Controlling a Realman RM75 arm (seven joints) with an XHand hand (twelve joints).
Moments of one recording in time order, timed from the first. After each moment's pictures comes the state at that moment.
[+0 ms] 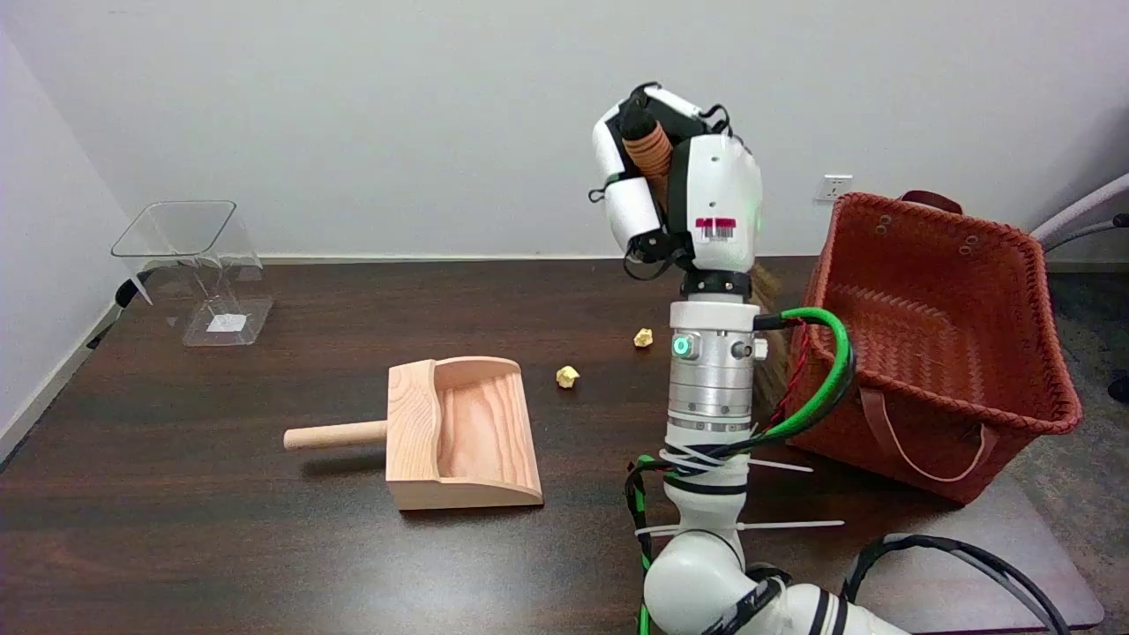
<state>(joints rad) 0.13 -1.44 -2.24 1.51 0.90 1.27 -0.23</state>
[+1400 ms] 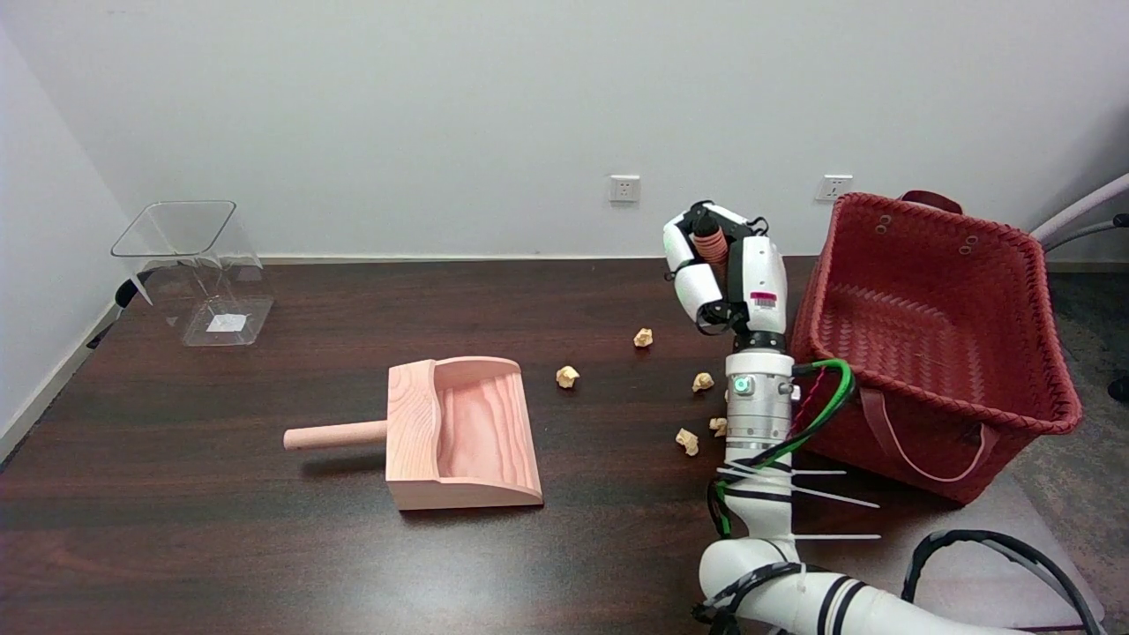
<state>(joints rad) 0.17 -1.35 -2.15 0.99 1.03 1.37 0.33</state>
